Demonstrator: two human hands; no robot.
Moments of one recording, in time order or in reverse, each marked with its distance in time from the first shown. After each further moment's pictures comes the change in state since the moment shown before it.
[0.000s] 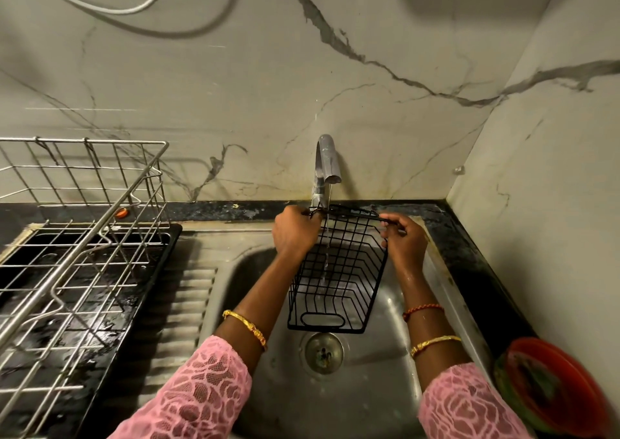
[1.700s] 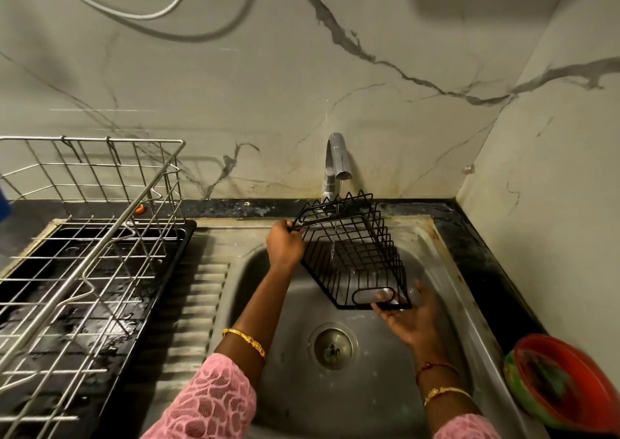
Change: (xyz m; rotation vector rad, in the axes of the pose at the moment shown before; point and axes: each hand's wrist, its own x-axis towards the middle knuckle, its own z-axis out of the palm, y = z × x) left_hand -0.006 -0.046 -0.004 -0.259 0.060 -0.180; right_hand -0.071 0.085 -0.031 1.002 -0.053 0.995
